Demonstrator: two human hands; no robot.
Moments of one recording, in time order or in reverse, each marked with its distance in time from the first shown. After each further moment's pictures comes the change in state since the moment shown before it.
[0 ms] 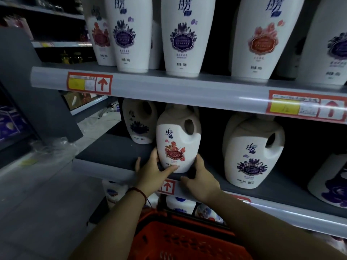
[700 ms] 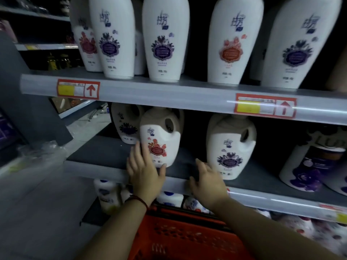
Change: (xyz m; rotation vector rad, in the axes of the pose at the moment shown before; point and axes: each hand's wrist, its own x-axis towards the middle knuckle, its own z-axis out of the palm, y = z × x) left_hand -0.044 0.037 0.015 0.463 0.357 0.213; right_hand -0.045 0.024 -0.037 -0.449 0.175 -0.105
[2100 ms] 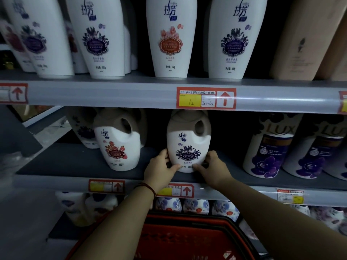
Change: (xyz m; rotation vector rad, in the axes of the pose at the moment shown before) left_hand 0.005 0.108 0.063 -0.525 -0.499 0.025; right_hand 0.012 0.113 -0.043 0.504 0.005 0.392
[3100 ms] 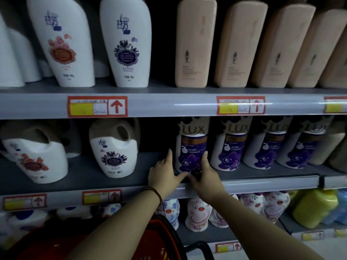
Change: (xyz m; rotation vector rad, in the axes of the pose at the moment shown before) left_hand -0.020 0.135 0.165 0.393 -0.138 0.146; right_hand -0.044 0.115 -0.141 -0.182 0.123 -0.116
